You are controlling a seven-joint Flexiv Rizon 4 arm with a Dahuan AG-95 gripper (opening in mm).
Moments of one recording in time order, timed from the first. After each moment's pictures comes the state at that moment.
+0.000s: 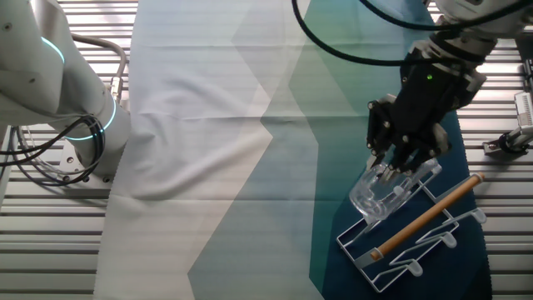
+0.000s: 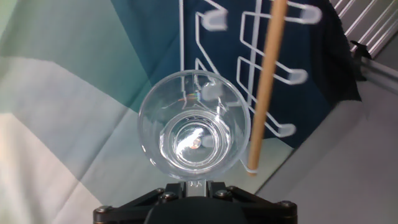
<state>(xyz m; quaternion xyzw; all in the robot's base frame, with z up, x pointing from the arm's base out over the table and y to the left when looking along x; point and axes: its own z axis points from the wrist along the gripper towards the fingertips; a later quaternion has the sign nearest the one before) 0.532 -0.164 0.274 0.29 -0.92 0.19 0.20</state>
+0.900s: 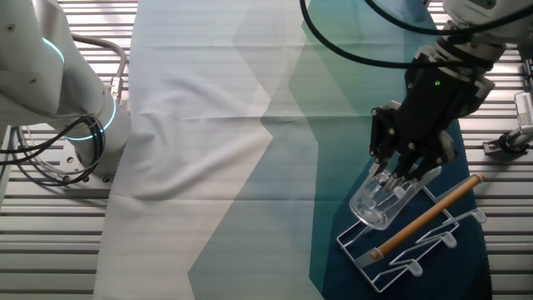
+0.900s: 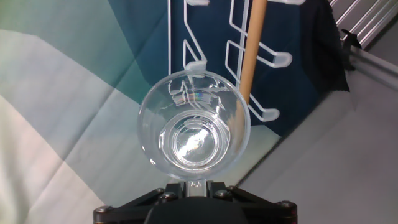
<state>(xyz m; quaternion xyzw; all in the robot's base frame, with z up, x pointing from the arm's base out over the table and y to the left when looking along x) 0.531 -0.176 0.277 0.29 -0.91 0.20 0.22</state>
